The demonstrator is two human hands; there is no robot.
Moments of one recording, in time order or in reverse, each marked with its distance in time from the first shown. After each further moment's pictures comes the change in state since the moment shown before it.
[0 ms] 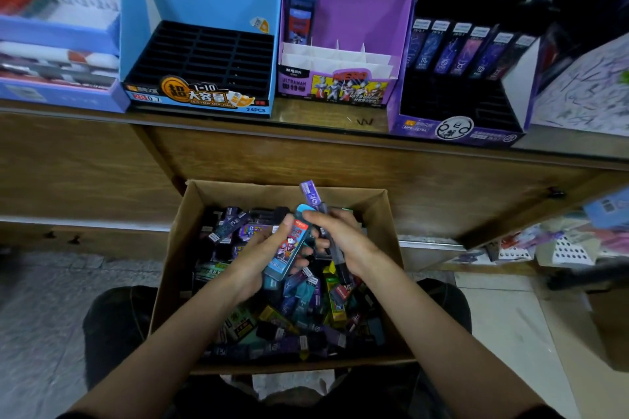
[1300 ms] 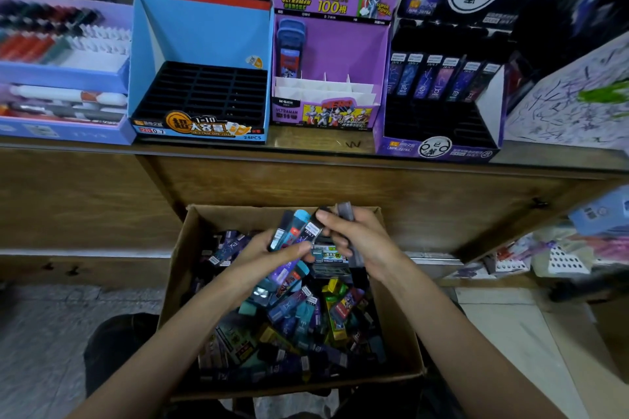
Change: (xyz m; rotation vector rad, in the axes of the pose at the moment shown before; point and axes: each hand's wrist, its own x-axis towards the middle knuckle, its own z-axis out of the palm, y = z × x) left_hand -0.021 0.032 0.001 0.242 -0.161 0.243; right_hand -0.026 -0.040 -0.017 -0.059 -0.035 -0.214
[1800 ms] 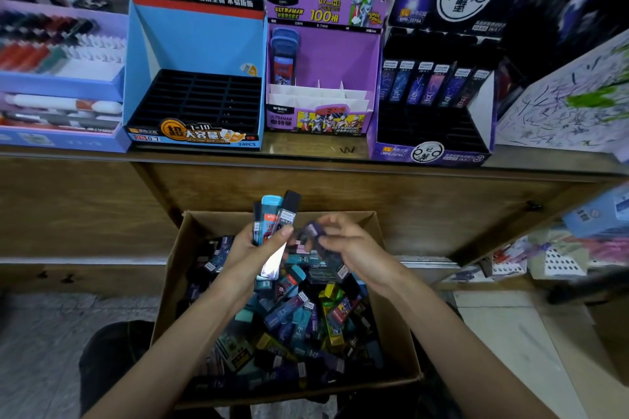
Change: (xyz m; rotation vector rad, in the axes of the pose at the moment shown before) left_hand 0.006 0.004 0.010 -0.154 0.311 0.110; right_hand -0.019 -0.007 0.005 -0.182 -0.123 0.070
